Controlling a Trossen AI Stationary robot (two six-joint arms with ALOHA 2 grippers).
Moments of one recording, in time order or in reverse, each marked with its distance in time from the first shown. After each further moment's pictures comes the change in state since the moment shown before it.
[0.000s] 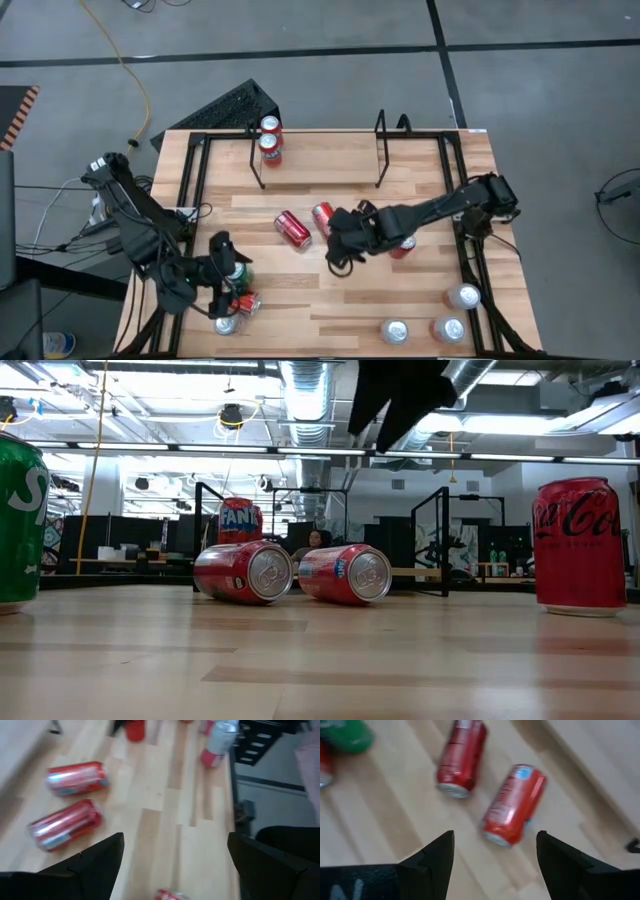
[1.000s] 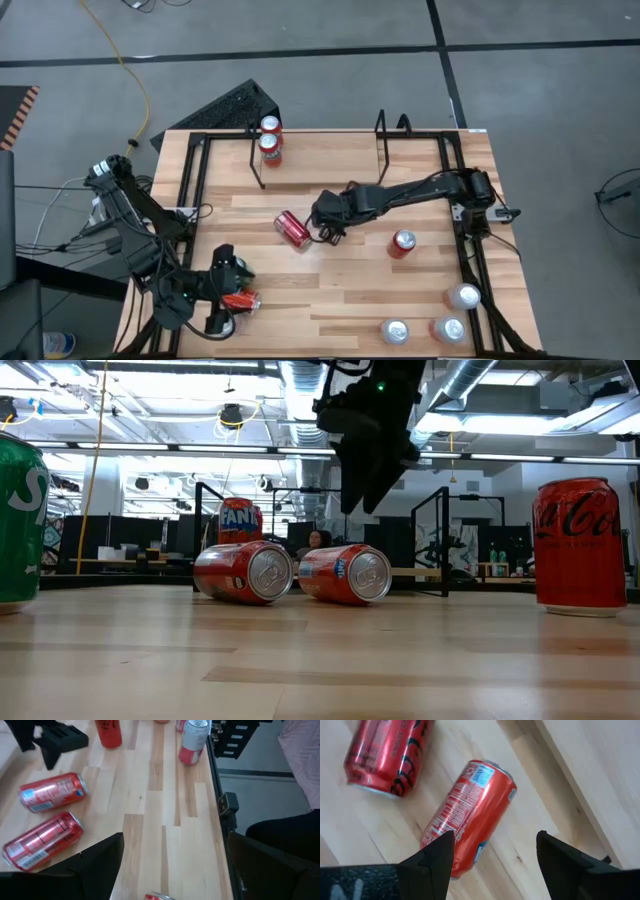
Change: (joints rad) left arm -0.052 0.049 0.000 0.083 -0.025 0.105; right arm -0.203 0.133 0.001 0.020 -0.102 -0.253
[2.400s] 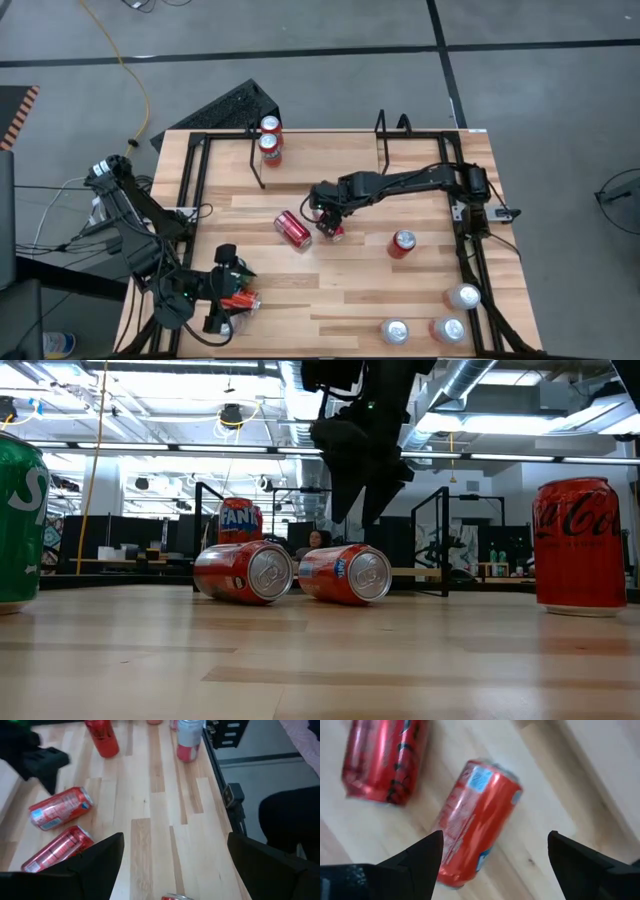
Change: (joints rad) left arm 0.008 -0.001 0.000 0.003 0.019 0.153; right arm -0.099 0.010 -0.001 0.027 -0.179 0.025
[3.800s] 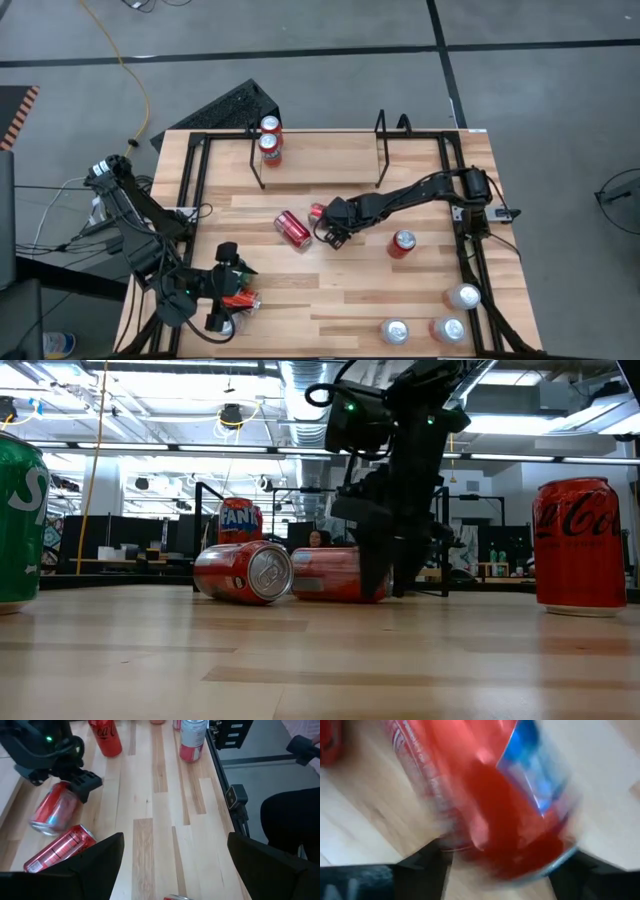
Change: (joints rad) left arm 0.011 -0.003 0.000 -0.004 -0.005 -0.005; right arm 0.056 0.003 -0.358 0.305 0.007 0.220
